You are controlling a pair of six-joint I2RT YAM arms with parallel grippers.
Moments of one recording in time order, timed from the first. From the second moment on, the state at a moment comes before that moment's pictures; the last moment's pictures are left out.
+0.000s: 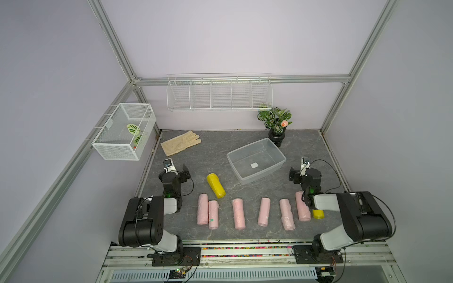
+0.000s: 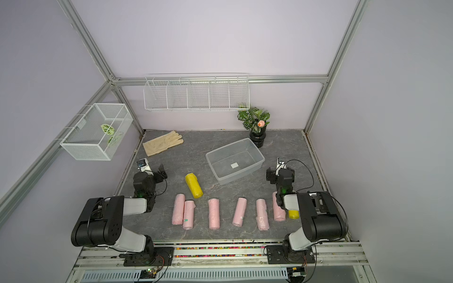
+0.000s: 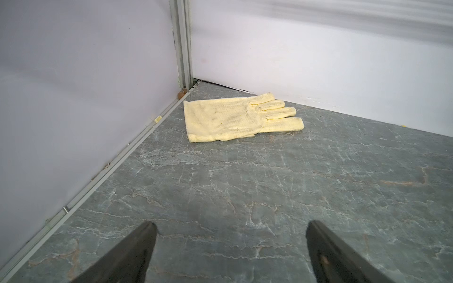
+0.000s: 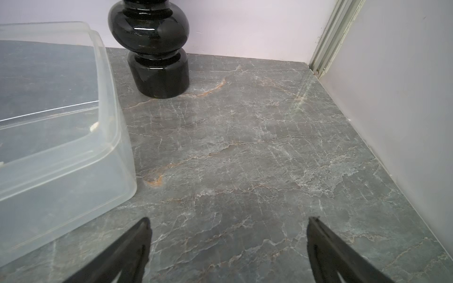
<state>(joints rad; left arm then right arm) 0.02 1.51 0.34 0.92 -0.14 -0.12 0.08 1.54 0.39 0.75 0.18 -0.03</state>
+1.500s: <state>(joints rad) 0.02 1.47 0.57 0.56 -0.08 -0.13 0.08 1.54 0.39 0.75 0.18 -0.03</state>
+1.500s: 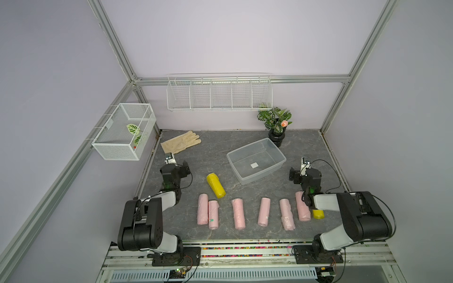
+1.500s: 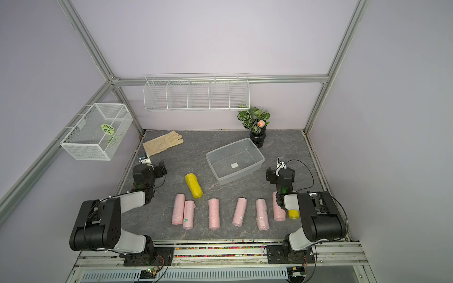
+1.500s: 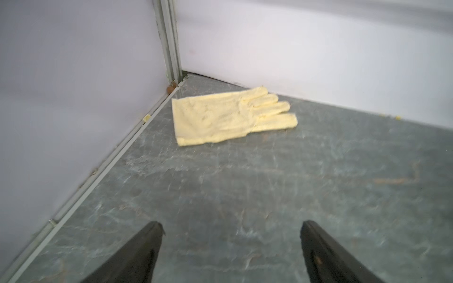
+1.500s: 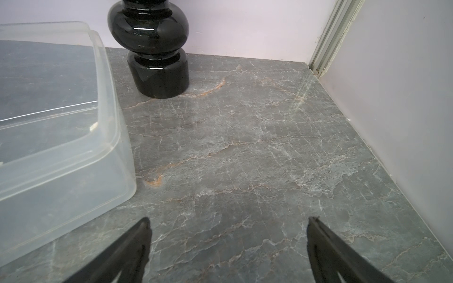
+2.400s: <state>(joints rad) -0.15 1.27 0.83 -0.05 0.26 -0.39 0.28 1.10 0.79 -0.28 0.15 0.13</state>
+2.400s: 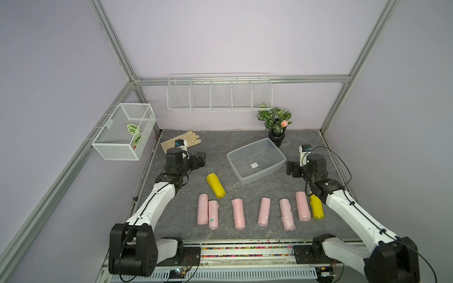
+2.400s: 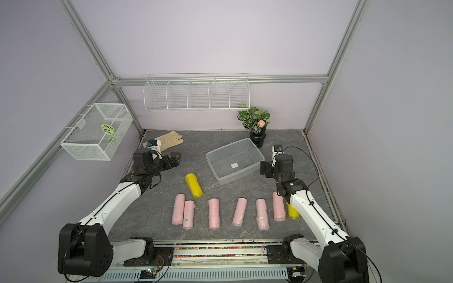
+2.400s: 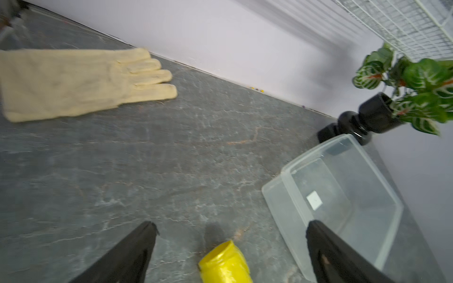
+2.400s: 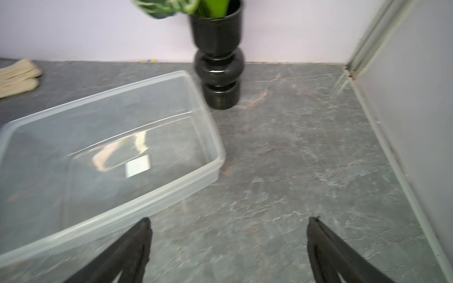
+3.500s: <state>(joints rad) -0.56 1.68 1.12 -0.22 0.18 -0.59 0.72 1.20 0.85 -0.88 -0.03 0.67</state>
